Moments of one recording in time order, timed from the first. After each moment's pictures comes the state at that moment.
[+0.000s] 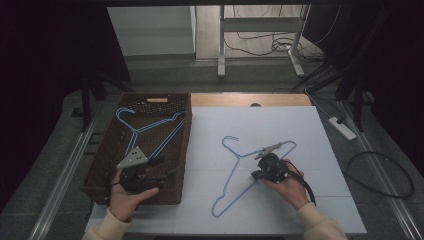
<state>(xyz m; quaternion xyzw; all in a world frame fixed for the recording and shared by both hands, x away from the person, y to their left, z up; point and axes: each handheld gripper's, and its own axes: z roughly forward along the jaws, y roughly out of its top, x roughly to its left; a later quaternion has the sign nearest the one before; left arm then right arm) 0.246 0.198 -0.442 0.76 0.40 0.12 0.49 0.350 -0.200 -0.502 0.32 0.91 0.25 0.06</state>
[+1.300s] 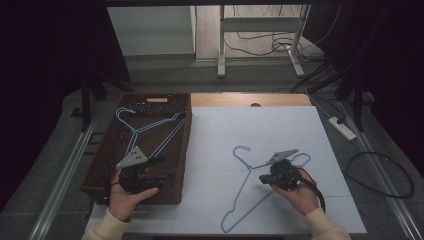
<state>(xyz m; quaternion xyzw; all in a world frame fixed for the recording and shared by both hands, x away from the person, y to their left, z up) 0.246 0.199 -0.441 0.76 0.40 0.12 0.49 0.326 -0.224 -0.484 0.32 0.90 0.28 0.07</state>
